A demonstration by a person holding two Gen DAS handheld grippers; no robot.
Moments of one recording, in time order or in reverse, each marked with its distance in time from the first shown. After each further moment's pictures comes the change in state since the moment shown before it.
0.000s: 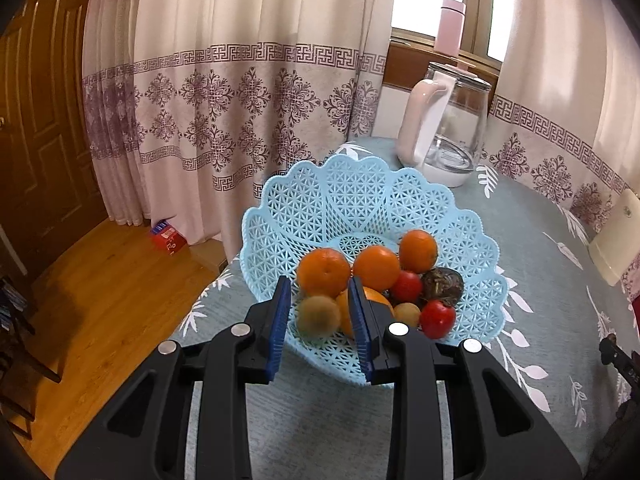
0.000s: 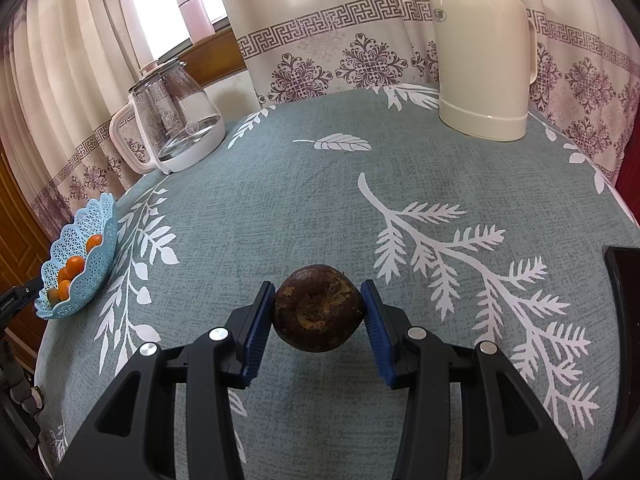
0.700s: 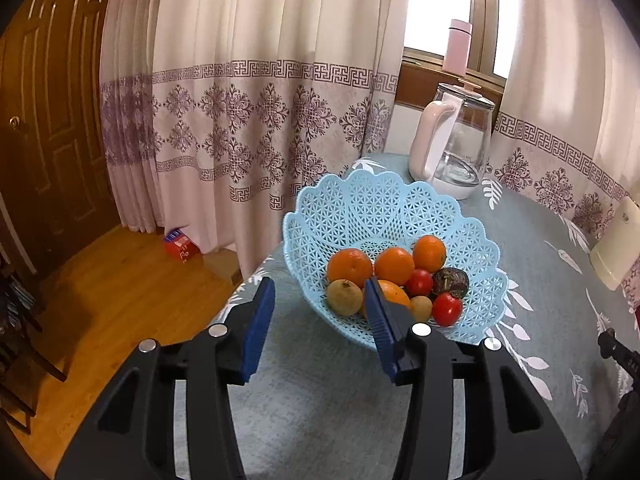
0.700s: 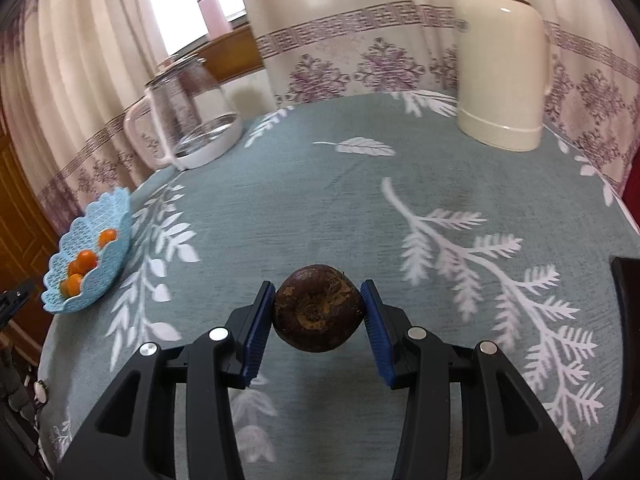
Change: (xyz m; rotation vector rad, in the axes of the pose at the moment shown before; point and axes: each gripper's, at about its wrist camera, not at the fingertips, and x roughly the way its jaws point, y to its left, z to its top) left arm -0.037 0.019 -0.012 -0.010 -0.065 0.035; right arm -0.003 0.022 0.001 -0.042 0.001 0.039
